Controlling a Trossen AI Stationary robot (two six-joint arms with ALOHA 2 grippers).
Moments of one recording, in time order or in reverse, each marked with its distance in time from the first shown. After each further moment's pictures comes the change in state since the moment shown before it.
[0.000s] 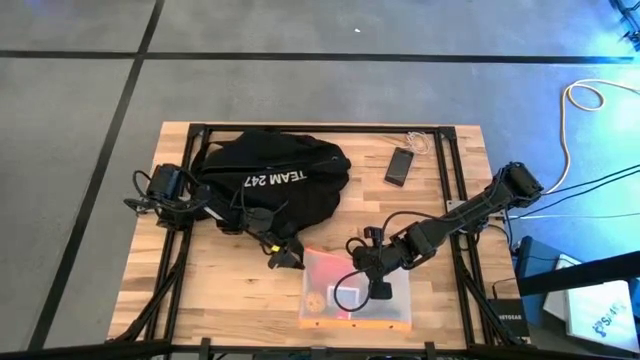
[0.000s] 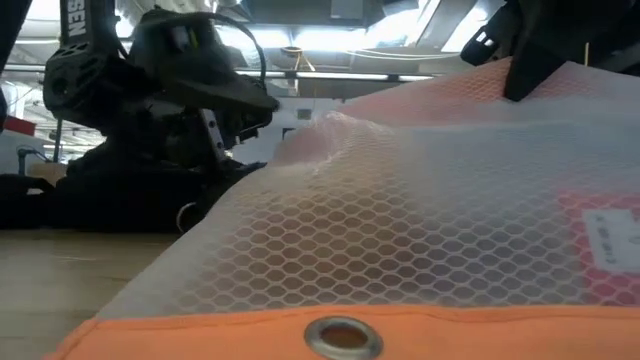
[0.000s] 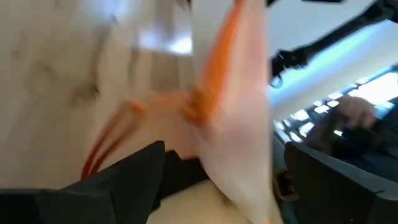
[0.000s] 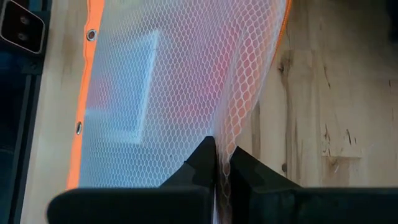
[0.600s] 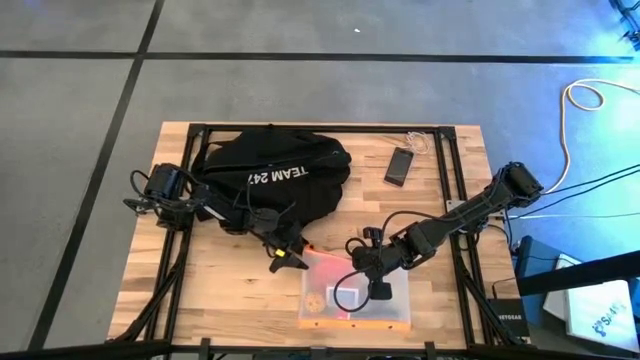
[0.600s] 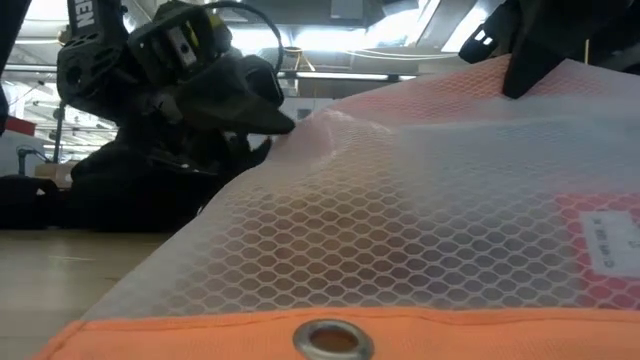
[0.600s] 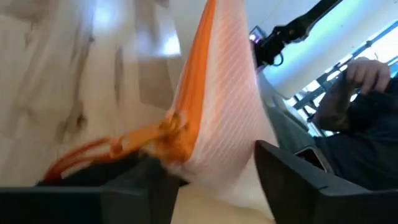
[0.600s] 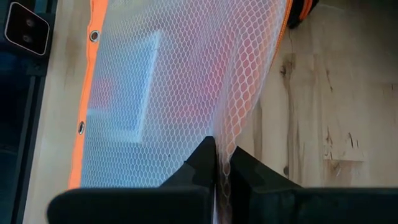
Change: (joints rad) left arm -0.006 -0.051 0.065 -0.099 0.037 0.225; right arm 0.000 0.000 0.000 0.005 -0.007 -0.004
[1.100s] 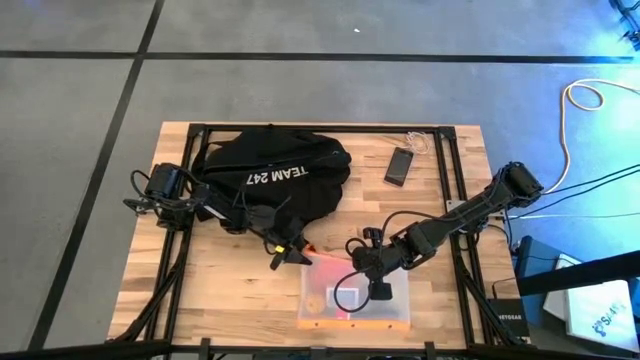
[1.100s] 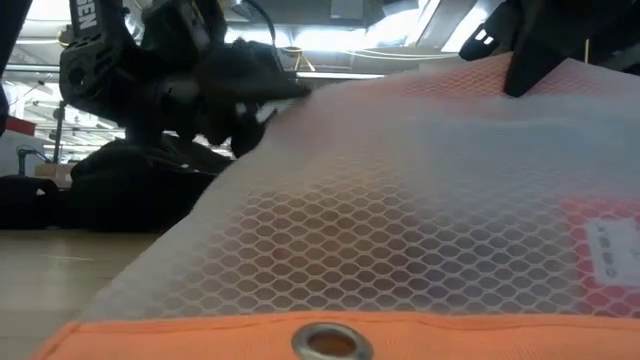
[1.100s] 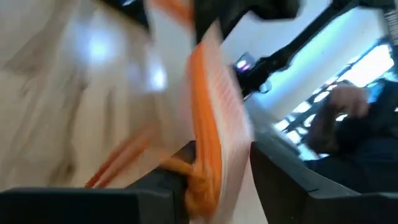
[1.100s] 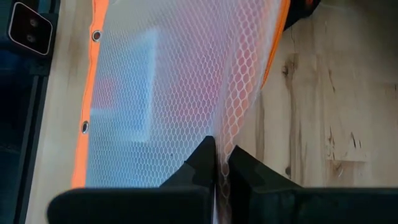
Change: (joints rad) left arm 0.006 -0.002 0.001 0.149 0.007 -0.040; right arm 0.000 0.000 0.000 0.002 -0.002 -0.001
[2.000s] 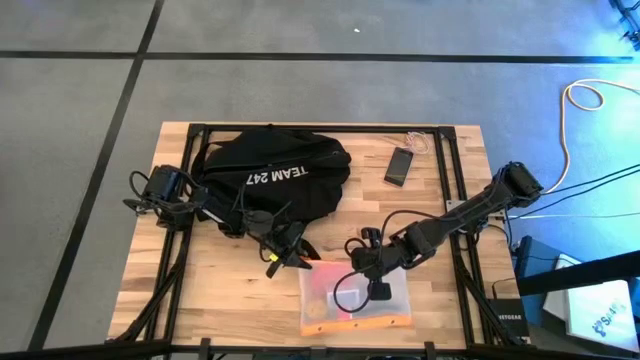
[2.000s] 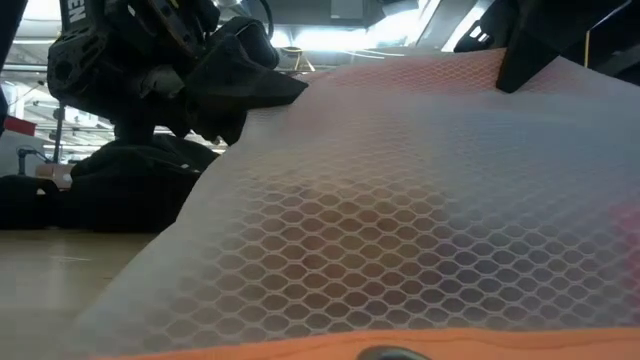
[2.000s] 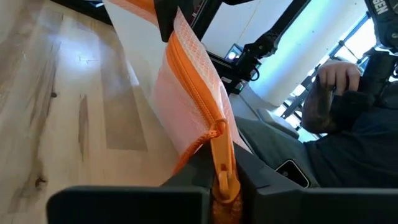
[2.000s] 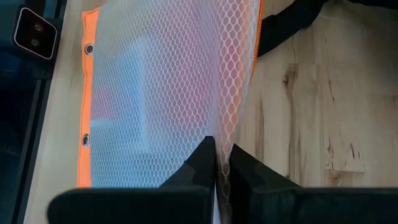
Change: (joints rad) left arm -0.060 -0.001 0.001 -0.008 -0.029 0.121; right arm 0.000 0.000 0.000 0.020 0.000 -0.026
